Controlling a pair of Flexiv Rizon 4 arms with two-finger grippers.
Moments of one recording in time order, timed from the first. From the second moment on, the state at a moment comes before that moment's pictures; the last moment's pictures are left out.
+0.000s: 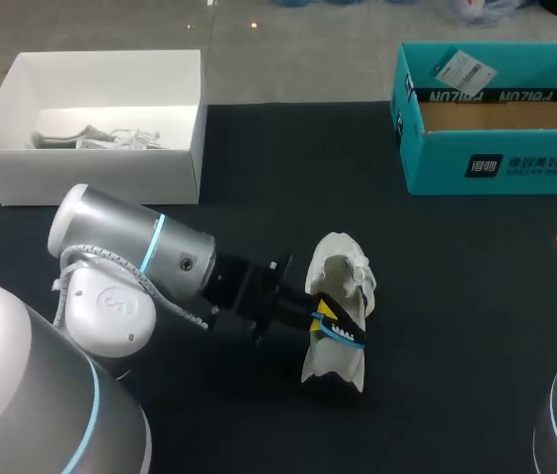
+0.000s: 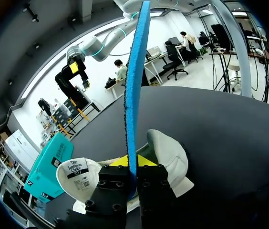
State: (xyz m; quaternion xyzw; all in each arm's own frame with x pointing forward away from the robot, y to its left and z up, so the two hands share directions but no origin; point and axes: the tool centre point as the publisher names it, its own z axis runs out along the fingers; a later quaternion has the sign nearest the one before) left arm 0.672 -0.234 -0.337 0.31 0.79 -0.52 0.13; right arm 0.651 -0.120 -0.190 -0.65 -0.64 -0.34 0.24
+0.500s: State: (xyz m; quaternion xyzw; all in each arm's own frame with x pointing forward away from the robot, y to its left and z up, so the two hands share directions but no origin) left arm 0.676 -0.243 -0.331 0.31 0.78 -0.52 0.15; right arm 0.651 -0.120 -0.190 -0.65 -0.64 -0.34 0.24
